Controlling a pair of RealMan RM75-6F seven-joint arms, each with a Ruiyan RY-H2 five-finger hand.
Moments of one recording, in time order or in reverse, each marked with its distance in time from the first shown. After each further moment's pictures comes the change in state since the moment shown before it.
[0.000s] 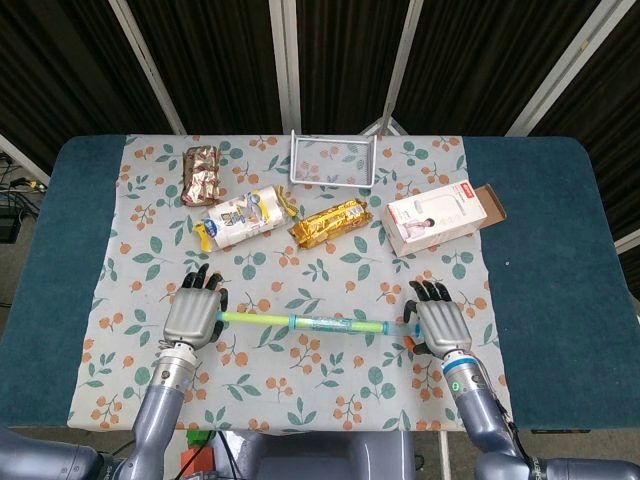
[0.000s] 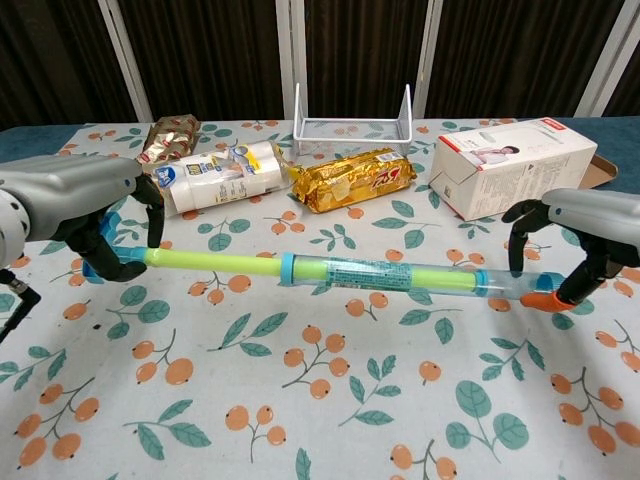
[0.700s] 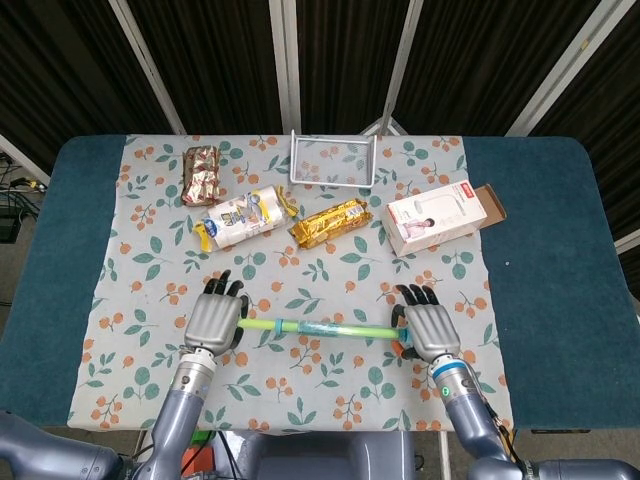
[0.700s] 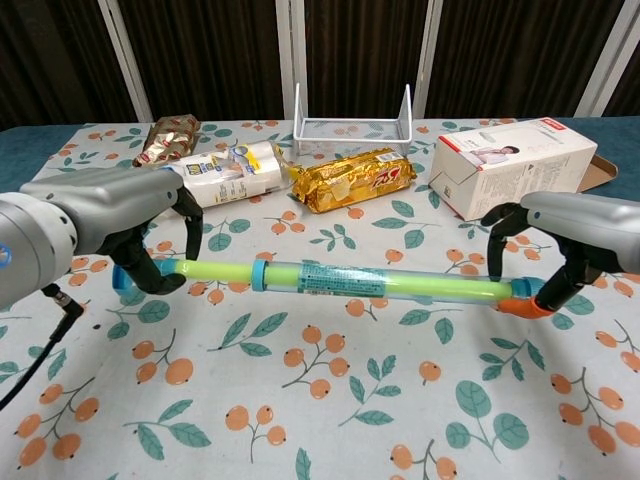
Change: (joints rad) left arm -0.036 -0.088 -0.012 0.008 -0.016 0.020 0.032; right arm 0.020 -0.032 -0.006 -0.032 0.007 0.029 -0.021
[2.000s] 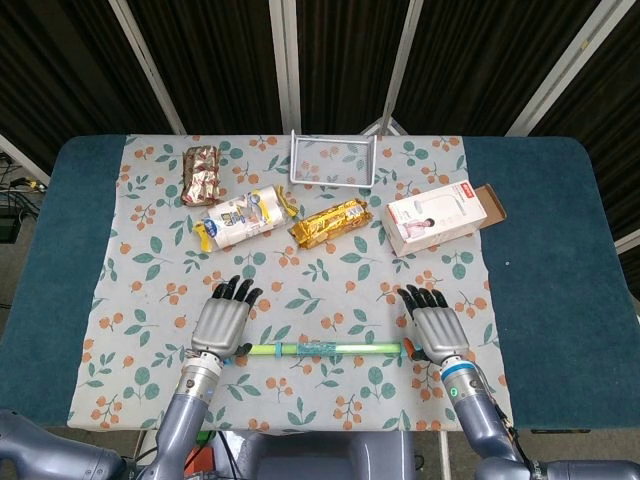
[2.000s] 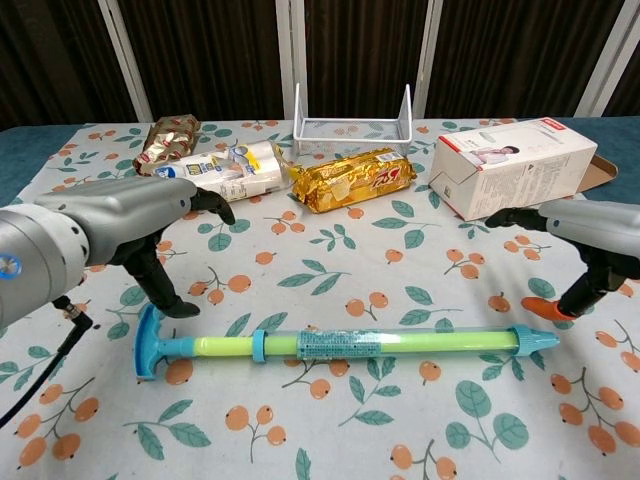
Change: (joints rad) left arm 0.004 -0.009 0.015 -0.005 0.020 -0.013 -0.046; right arm 0.004 0.051 -0.031 -0.005 0.026 -0.010 0.006
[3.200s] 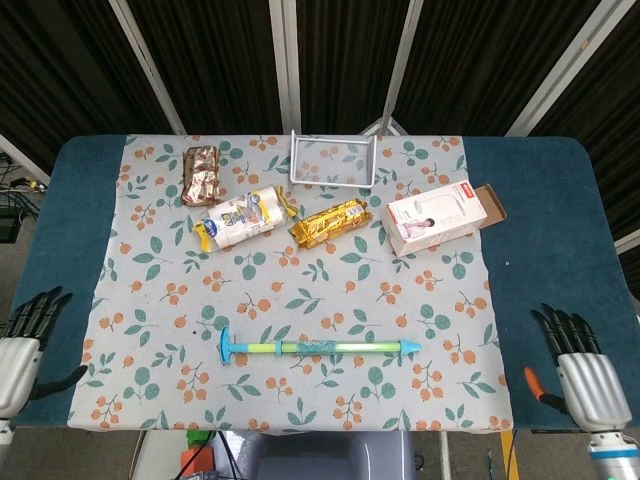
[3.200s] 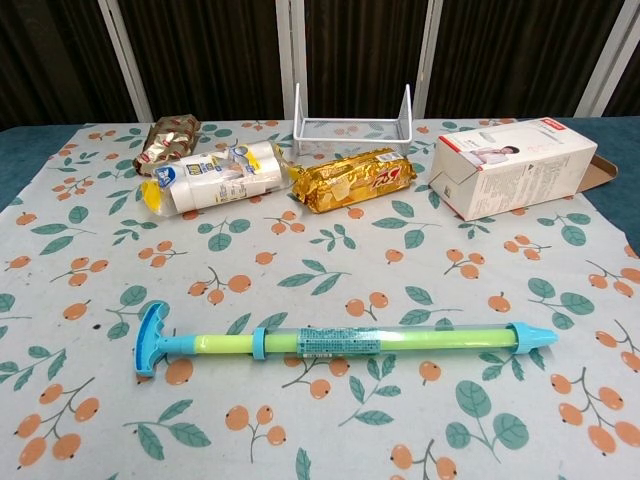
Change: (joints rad) left arm 0.578 0.669 0.375 0.191 0.815 0.196 -1.006; right arm -0.505 0.369 -0.240 0.224 -0.816 0.373 0.620
